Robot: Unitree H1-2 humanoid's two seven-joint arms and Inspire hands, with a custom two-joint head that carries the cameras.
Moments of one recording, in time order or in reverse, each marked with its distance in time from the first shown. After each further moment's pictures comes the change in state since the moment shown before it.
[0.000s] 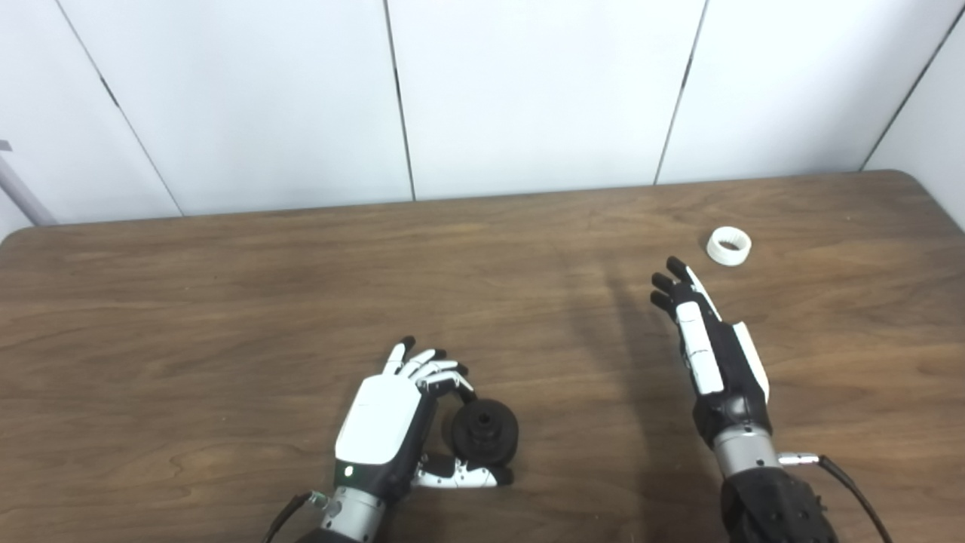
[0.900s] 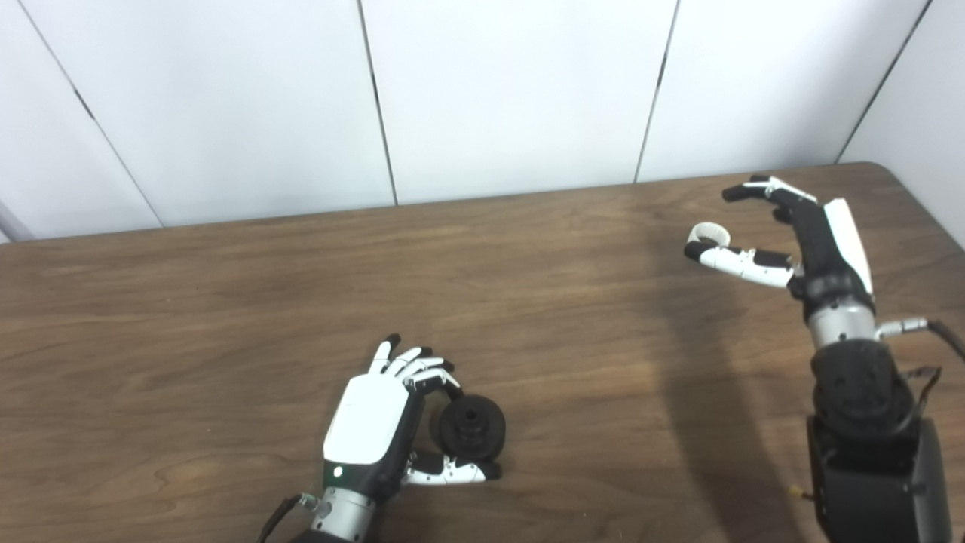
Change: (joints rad) left arm -0.020 0.005 -0.006 0.022 0.000 0.007 -0.004; right arm -0.305 -0.246 -0.203 0.086 -0.480 0.108 0.235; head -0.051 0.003
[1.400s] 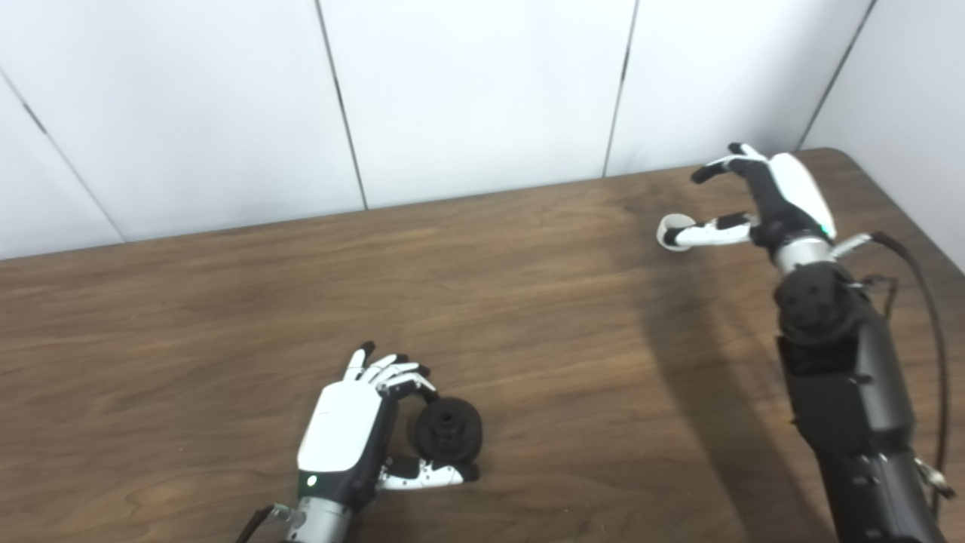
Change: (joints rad) left arm 0.003 0.011 0.030 -0.003 -0.033 -0.004 -0.038; right arm -0.148 -0.121 0.081 0.287 -0.146 0.000 0.077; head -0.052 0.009
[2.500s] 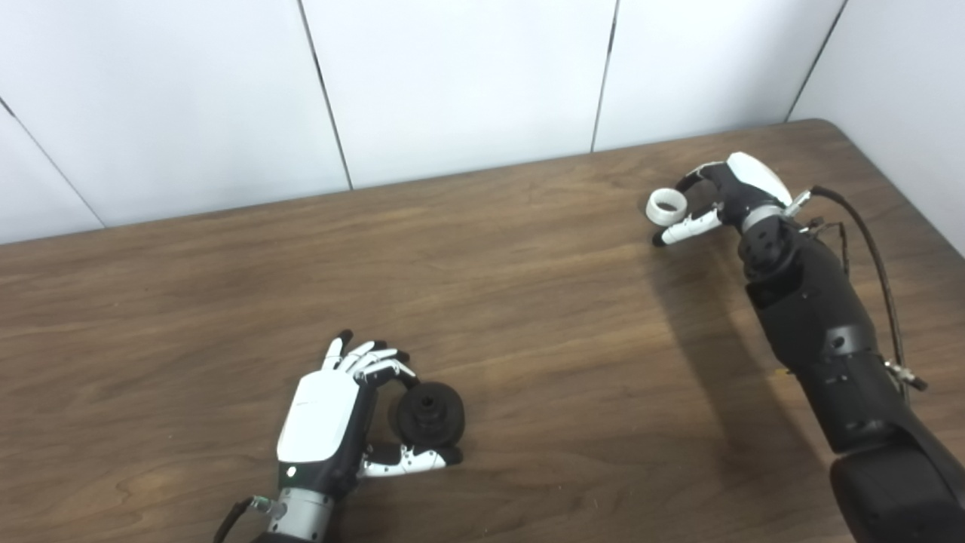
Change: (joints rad) left arm 0.036 0.013 0.022 -0.033 -0.006 0.004 -0.016; right arm -0.153 -0.081 0.143 0.404 0.003 0.000 -0.039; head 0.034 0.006
